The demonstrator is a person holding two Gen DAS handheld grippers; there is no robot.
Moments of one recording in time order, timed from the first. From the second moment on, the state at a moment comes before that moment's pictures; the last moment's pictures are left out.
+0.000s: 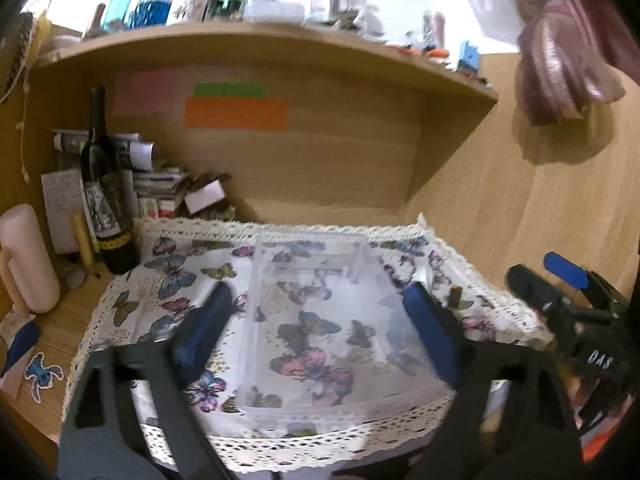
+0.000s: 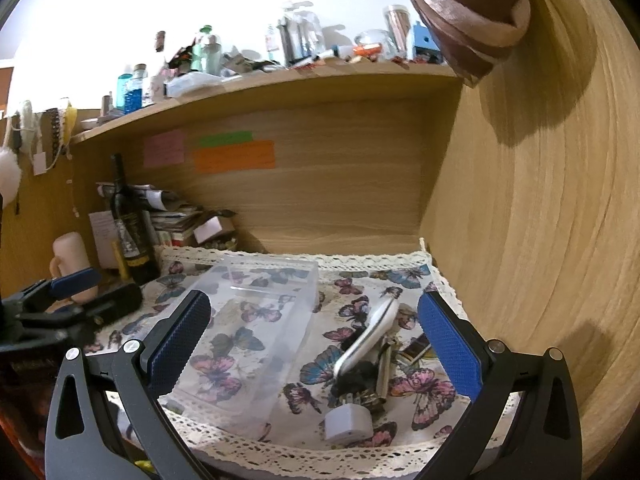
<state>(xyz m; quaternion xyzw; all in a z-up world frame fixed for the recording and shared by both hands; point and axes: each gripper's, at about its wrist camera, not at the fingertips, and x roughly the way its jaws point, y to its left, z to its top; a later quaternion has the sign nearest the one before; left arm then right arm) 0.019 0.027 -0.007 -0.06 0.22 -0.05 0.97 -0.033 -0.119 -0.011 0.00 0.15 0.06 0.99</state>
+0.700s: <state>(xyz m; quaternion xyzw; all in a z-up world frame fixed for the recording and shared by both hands) 0.135 0.077 -0.055 -0.02 0.39 -0.05 0.92 0.056 -0.160 -0.046 0.02 0.31 0.03 0.95</state>
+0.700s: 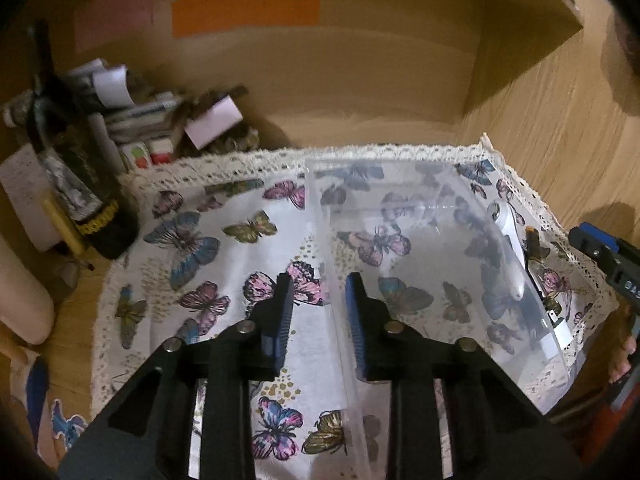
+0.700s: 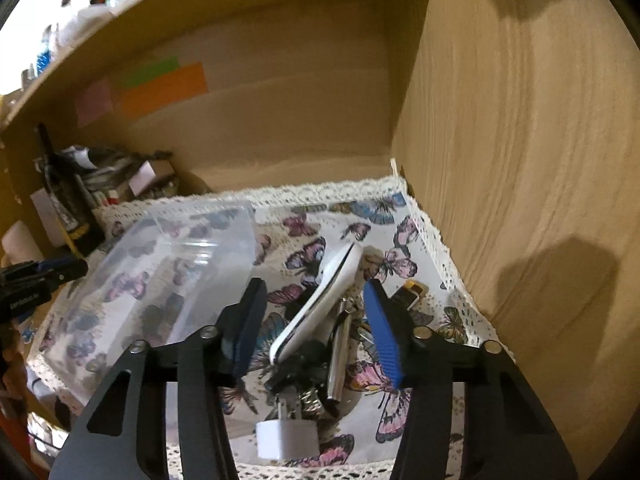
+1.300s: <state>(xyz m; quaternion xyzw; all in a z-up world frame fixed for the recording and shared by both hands) 0.148 0.079 -0.072 -0.04 0.43 -0.10 0.90 0.160 -0.165 -0.090 0.00 0.47 -0.01 0.88</state>
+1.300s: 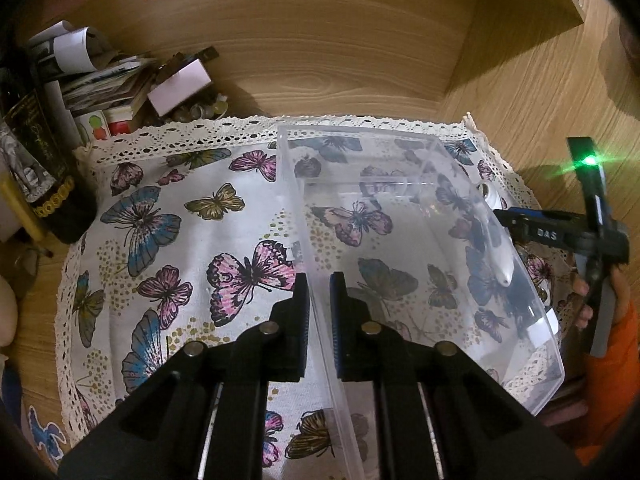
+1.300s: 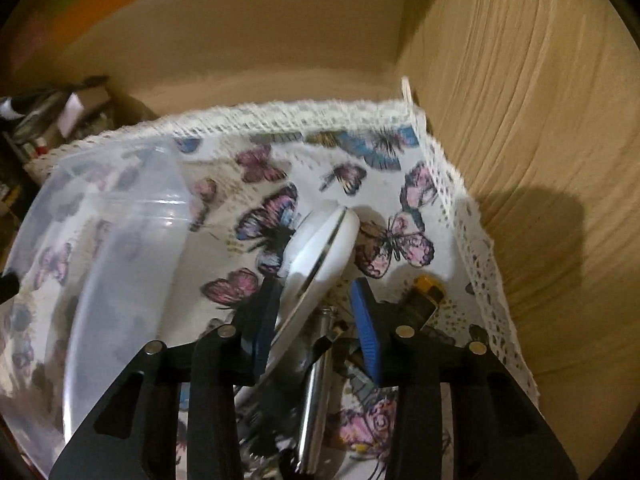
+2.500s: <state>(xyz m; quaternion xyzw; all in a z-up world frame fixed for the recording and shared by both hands) 0.144 0.074 -0.073 -0.02 0.41 -0.09 0.91 0.129 -0.096 -0.009 -0.03 0.38 0.09 0.92</state>
